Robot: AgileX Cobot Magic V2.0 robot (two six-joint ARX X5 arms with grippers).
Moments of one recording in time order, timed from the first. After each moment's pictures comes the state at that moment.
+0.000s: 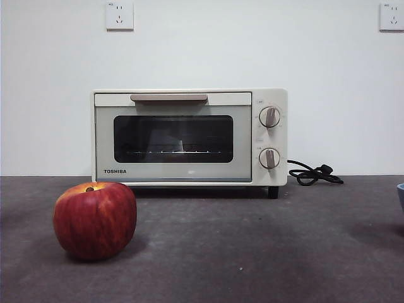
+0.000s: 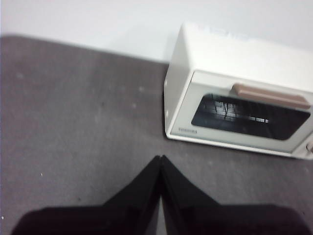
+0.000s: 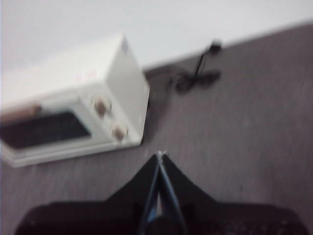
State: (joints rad) left arm -0.01 0.56 0.79 -0.58 0.06 -0.24; right arm -0.07 0.51 0.76 -0.59 -0.21 0.22
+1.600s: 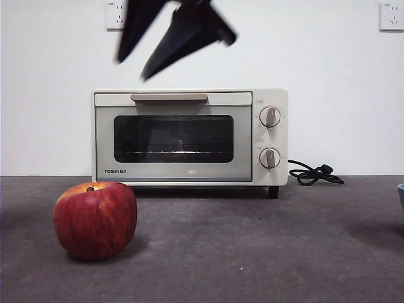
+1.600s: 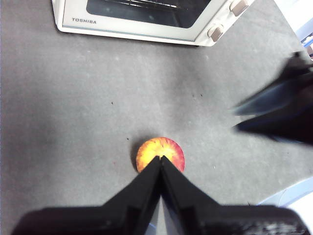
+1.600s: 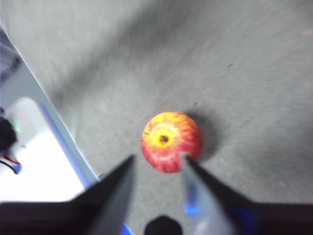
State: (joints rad) left arm -0.01 0.68 0.95 -1.00 0.50 -0.13; right arm 0.90 1.67 1.51 -0.80 -0.22 0.08
